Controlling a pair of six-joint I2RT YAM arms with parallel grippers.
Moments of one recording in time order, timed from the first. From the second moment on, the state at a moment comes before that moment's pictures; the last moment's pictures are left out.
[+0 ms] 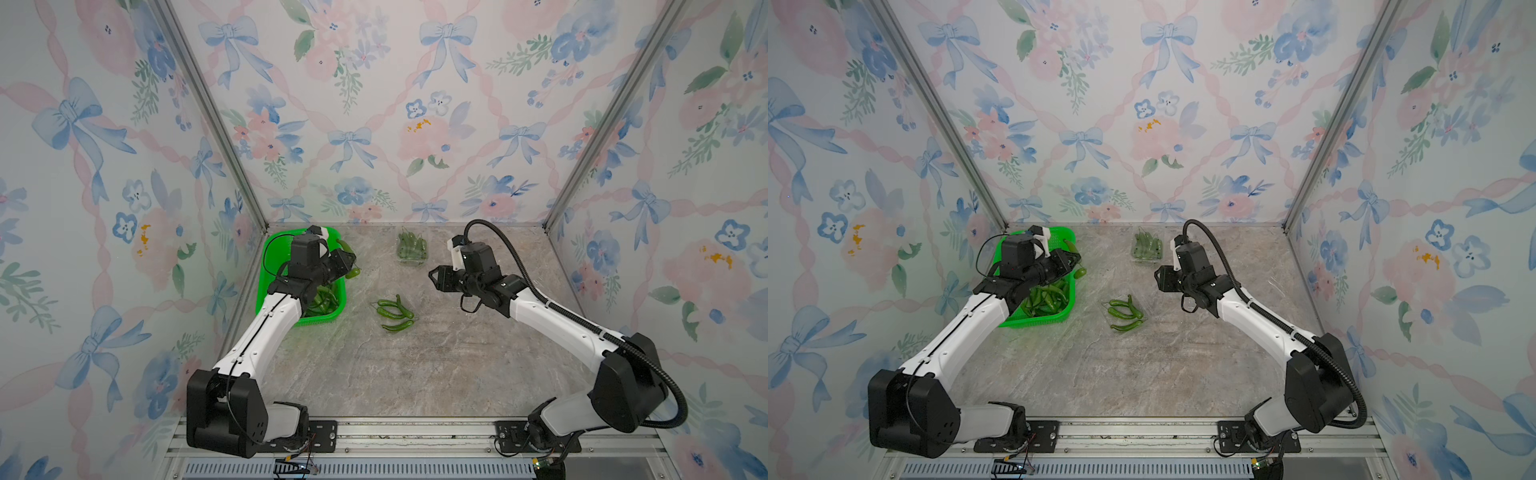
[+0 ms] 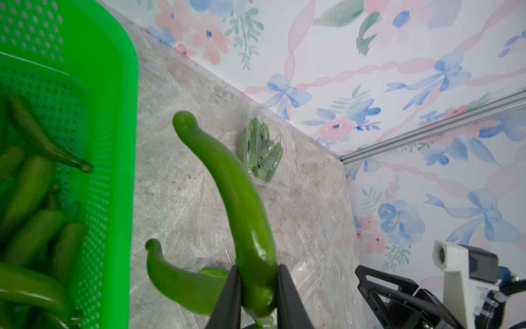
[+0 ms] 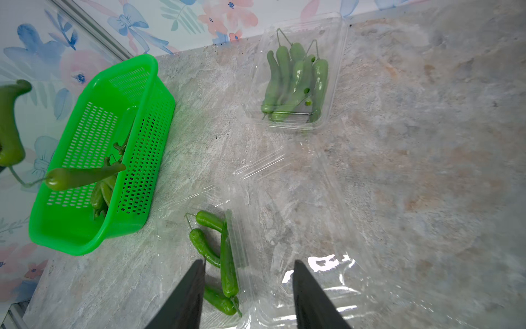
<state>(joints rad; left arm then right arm) -0.12 1.32 1.07 -0.24 0.35 -0.68 0.56 1.50 1.15 -0.30 -0.06 0.46</state>
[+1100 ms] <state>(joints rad) 0.02 1.76 1.29 -0.27 0.35 -0.59 0.56 1.80 1.36 -0.47 -0.23 0.37</state>
